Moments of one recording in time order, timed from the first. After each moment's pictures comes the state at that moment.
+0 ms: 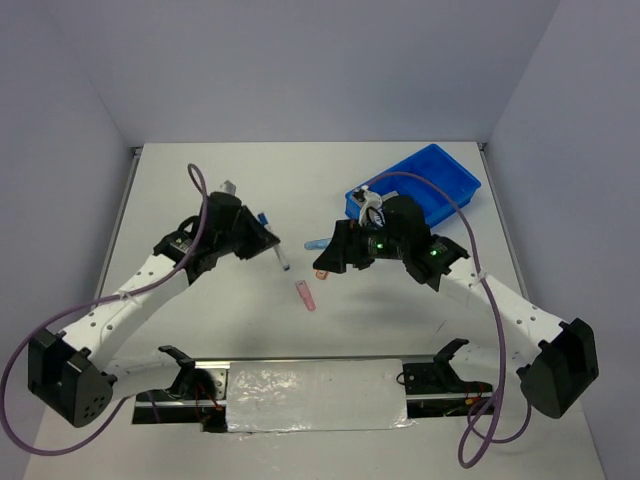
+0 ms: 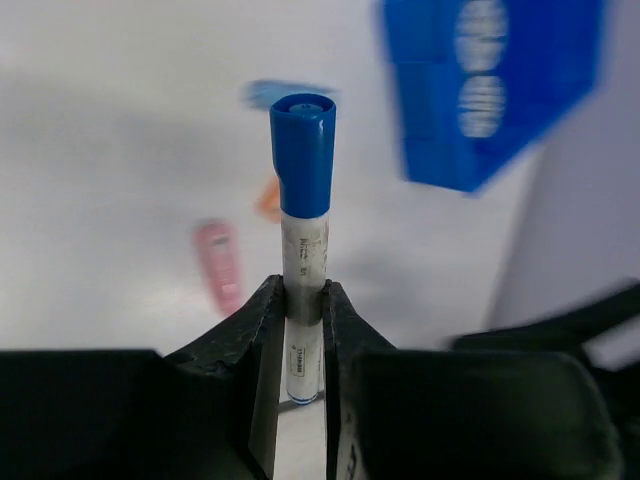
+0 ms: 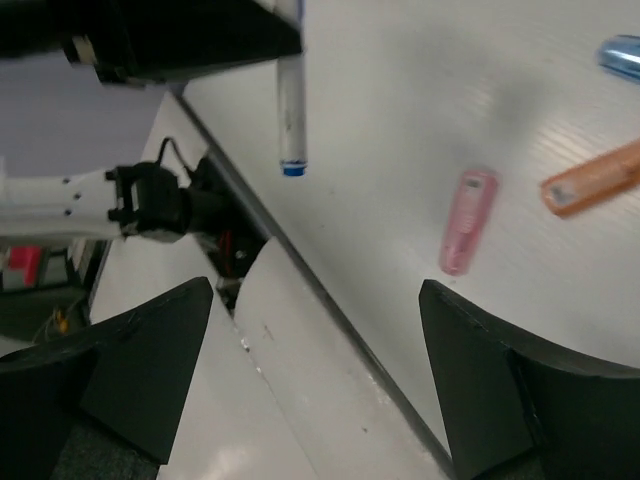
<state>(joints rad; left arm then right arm) -0.51 1.17 0.96 -0.54 0.00 -1.02 0.58 1.12 0.89 -0.28 -0.52 0.56</state>
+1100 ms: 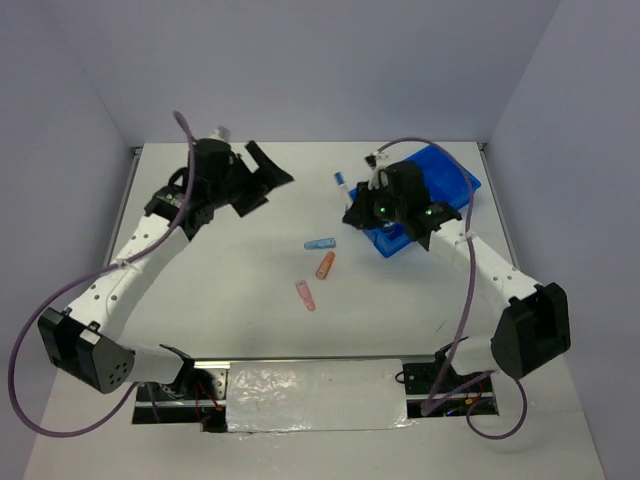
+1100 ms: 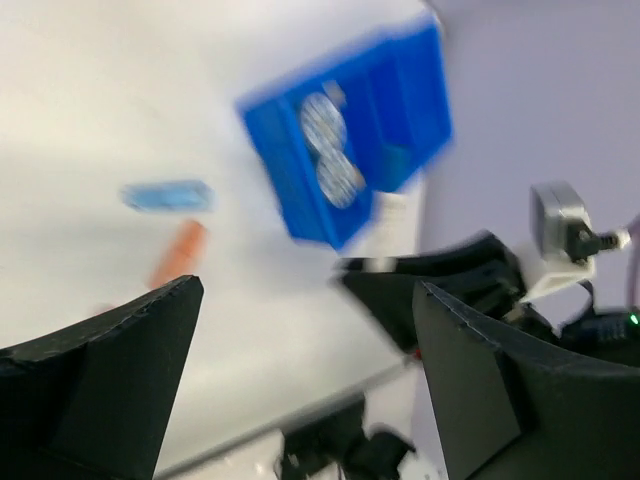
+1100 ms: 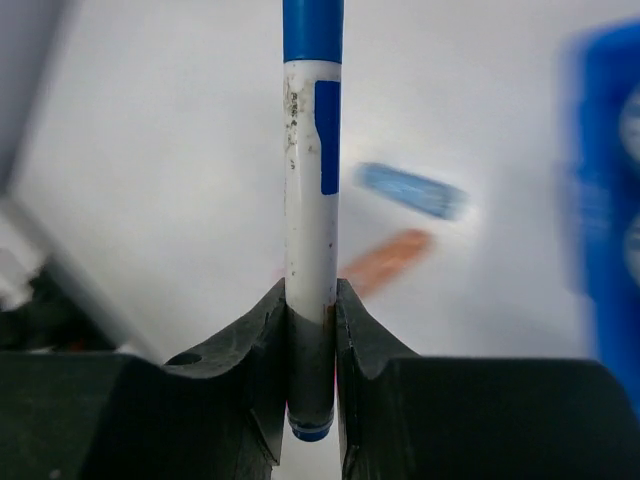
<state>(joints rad) -0.47 1.32 1.33 -0.50 0.13 -1.00 0.50 1.33 1.07 -0.27 -0.37 0.37</state>
